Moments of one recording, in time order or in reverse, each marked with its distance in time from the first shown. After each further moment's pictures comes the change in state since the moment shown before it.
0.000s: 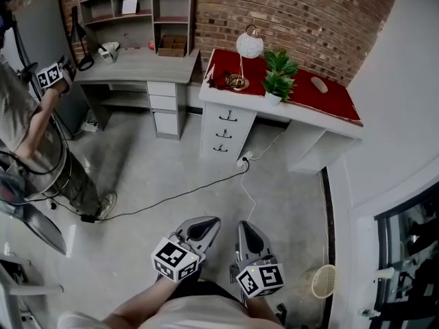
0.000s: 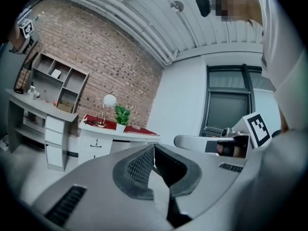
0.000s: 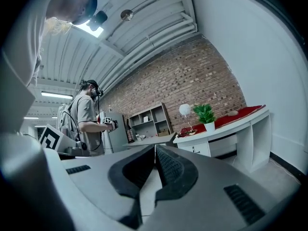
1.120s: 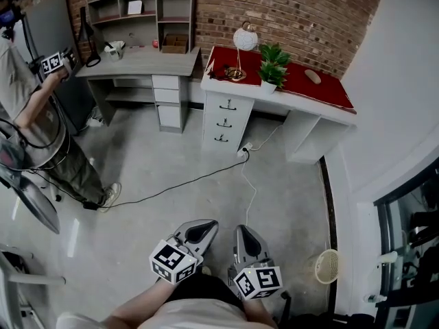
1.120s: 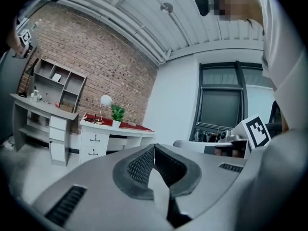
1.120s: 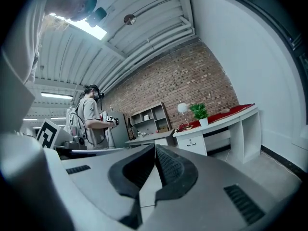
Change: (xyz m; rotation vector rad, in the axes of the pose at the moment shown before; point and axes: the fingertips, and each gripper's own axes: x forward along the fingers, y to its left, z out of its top) left arm -0.087 -0.095 -0.034 0.028 0.023 -0.005; right arm -0.120 0.049 -0.035 0.024 0.008 -0.032
